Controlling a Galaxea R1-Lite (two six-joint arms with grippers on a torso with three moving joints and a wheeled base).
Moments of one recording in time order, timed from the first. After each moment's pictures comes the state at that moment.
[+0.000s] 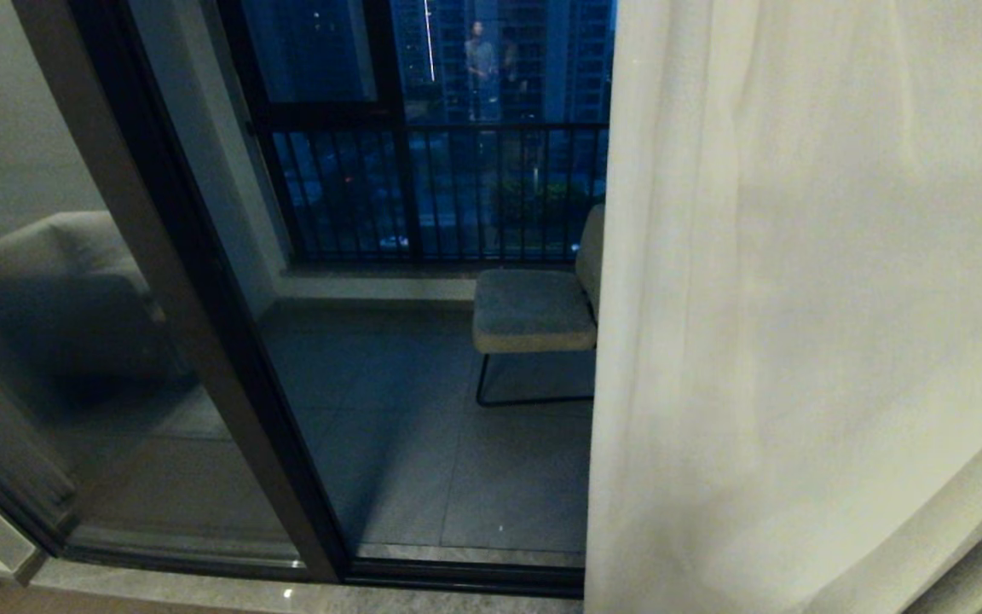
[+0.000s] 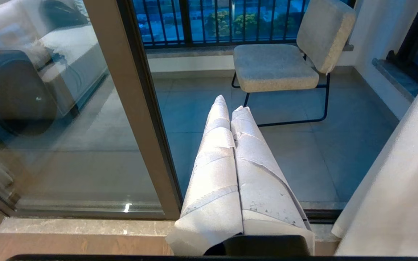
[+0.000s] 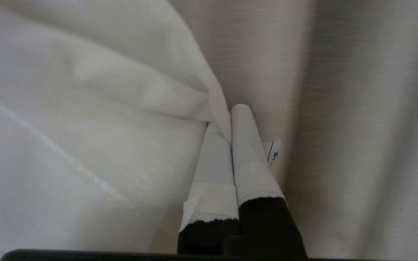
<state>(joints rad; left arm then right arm) 0.00 0.00 0.00 0.00 -0.01 0.04 -0.57 1.40 -1.14 -0.73 0.03 -0.05</state>
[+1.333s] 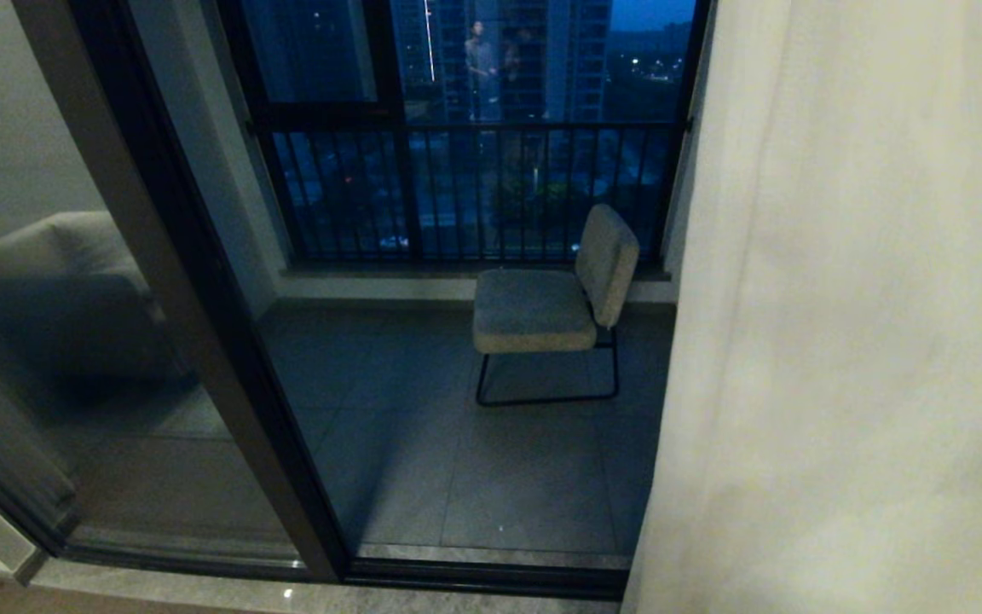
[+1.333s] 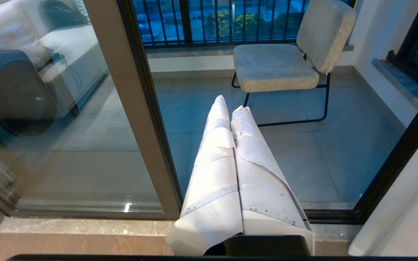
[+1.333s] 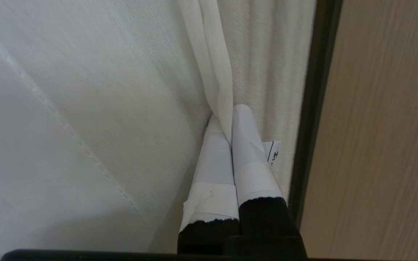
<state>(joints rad) 0.00 0.00 0.00 0.00 -0.01 0.04 -0.96 1.63 -1.36 -0.72 0.05 0.02</state>
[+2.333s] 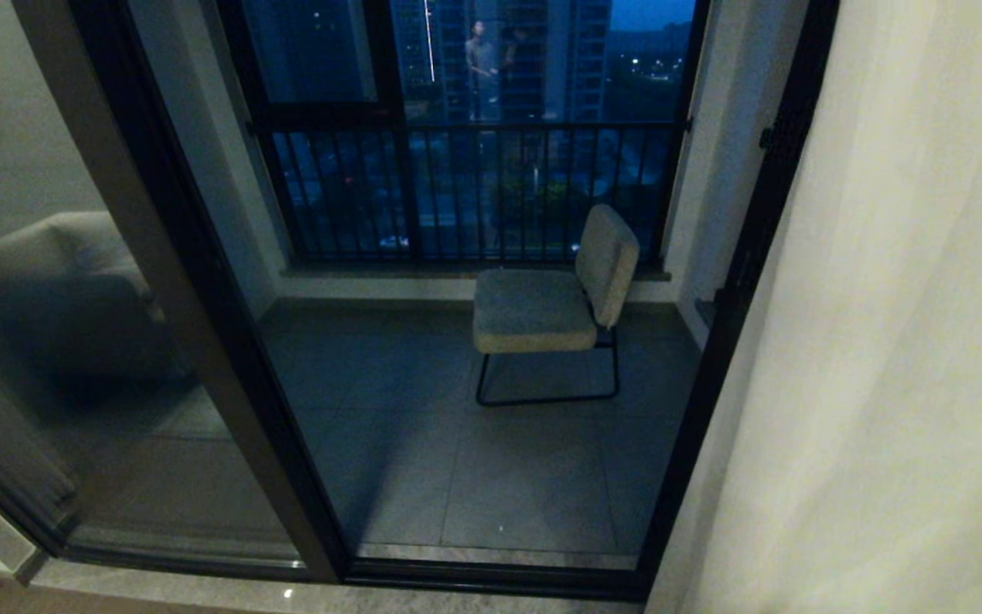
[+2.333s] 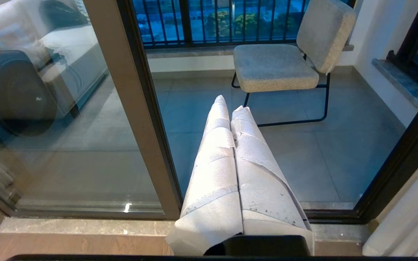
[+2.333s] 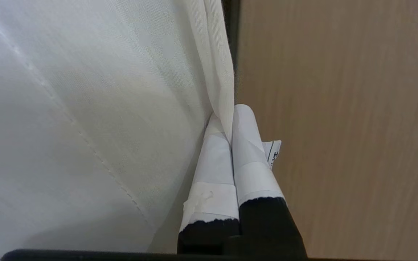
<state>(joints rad) 0.00 0.00 0.00 0.00 -0.01 0.04 -1.15 1.83 -1.58 -0.72 0.10 0.05</state>
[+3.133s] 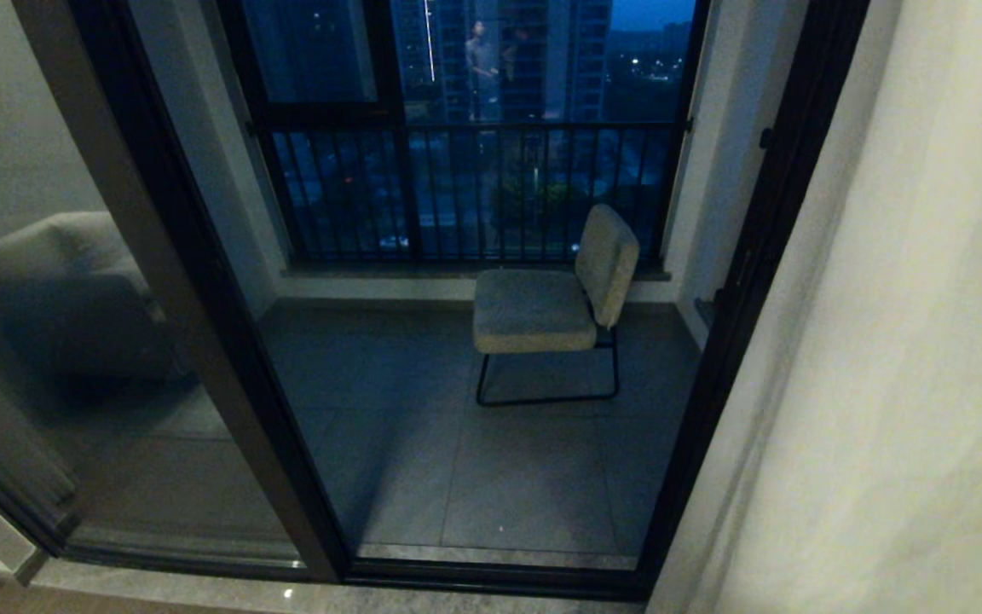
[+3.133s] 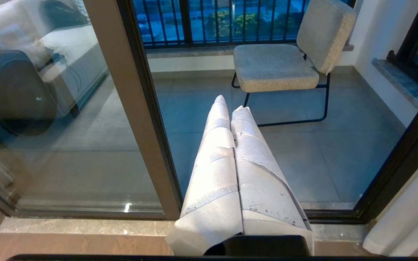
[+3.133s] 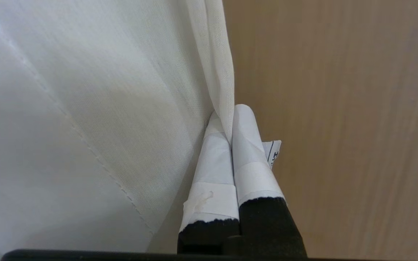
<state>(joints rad) 0.00 0.00 0.00 0.00 -0.01 0.04 -1.28 1.94 -1.74 -0.70 0.12 0.05</state>
